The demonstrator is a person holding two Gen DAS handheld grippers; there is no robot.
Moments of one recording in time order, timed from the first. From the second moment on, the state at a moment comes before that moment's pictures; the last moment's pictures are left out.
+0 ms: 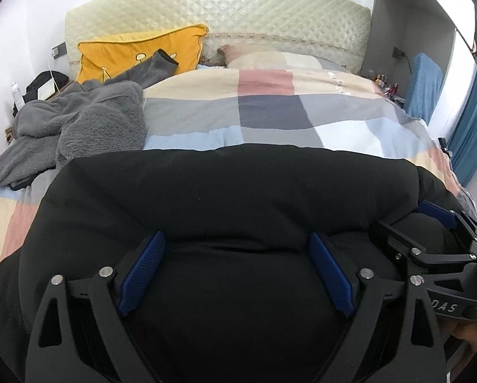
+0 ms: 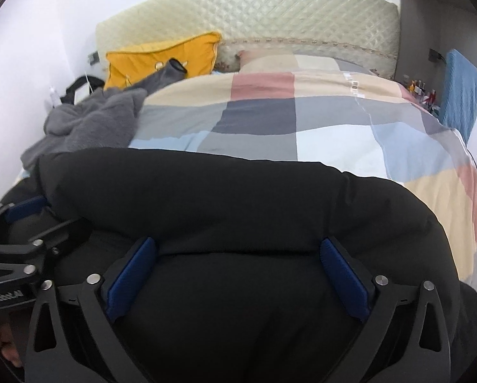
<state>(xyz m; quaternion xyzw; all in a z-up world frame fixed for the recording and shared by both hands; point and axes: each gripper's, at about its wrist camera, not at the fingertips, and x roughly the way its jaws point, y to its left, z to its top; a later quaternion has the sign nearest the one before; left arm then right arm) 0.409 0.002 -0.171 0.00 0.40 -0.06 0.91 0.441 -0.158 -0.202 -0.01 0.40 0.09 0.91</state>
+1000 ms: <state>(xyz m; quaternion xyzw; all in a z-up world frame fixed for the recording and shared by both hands) 0.372 0.153 -0.210 -0.11 0.41 0.02 0.91 0.396 -0.302 -0.217 0.07 0.42 0.05 0.90</state>
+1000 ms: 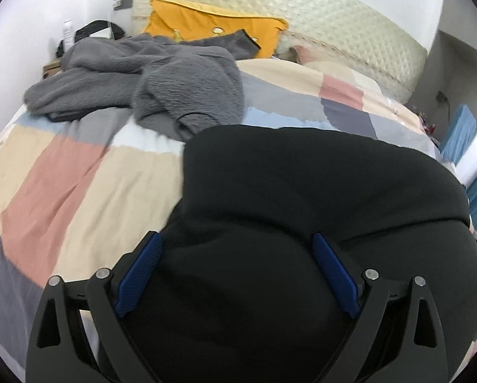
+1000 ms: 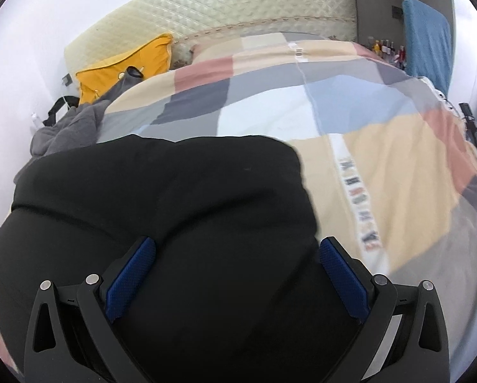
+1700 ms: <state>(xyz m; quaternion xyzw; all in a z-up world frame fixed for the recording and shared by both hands) 0.291 0.100 -0.020 -0.01 0.35 0.00 0.94 0.287 -0.257 0.012 0.05 0.26 0.10 0.96</state>
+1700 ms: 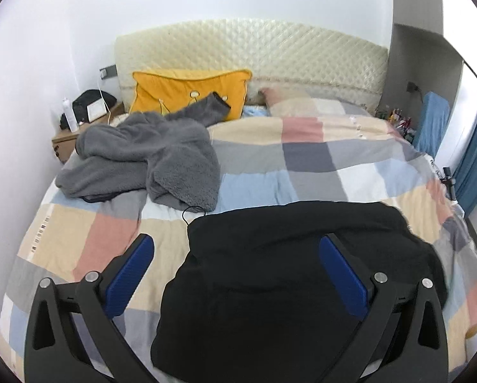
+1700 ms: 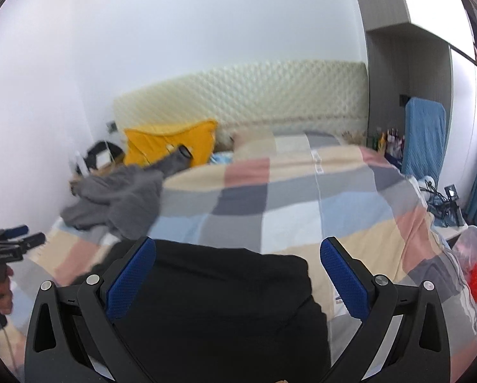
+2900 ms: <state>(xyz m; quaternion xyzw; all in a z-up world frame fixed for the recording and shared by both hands) 0.069 0.032 0.009 -0.06 0.25 -0.05 0.96 0.061 -0.201 -0.002 0.05 0.20 0.15 0.97</state>
